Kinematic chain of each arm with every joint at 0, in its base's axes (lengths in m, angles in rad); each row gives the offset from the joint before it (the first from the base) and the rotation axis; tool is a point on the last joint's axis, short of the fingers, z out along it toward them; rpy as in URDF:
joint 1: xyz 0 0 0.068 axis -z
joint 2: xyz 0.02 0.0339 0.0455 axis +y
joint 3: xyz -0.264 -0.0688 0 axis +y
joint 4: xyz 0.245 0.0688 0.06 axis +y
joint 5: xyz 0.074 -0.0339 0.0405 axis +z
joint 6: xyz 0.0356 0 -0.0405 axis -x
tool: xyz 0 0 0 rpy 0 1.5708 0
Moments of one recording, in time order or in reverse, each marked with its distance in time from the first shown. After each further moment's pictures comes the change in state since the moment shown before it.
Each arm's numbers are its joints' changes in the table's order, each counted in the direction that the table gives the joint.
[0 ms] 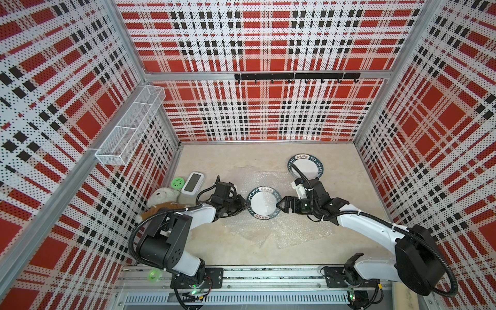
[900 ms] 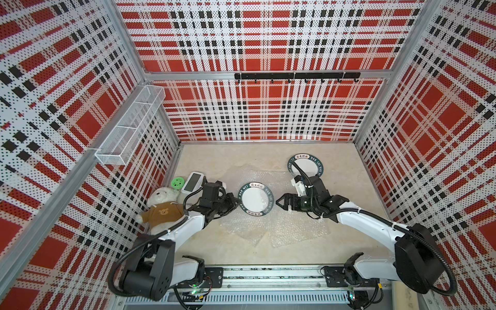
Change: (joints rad) left arm -0.121 -0.333 0.063 0.156 0.005 0.007; right arm 0.023 0.026 -0.051 0.013 0.001 0.016
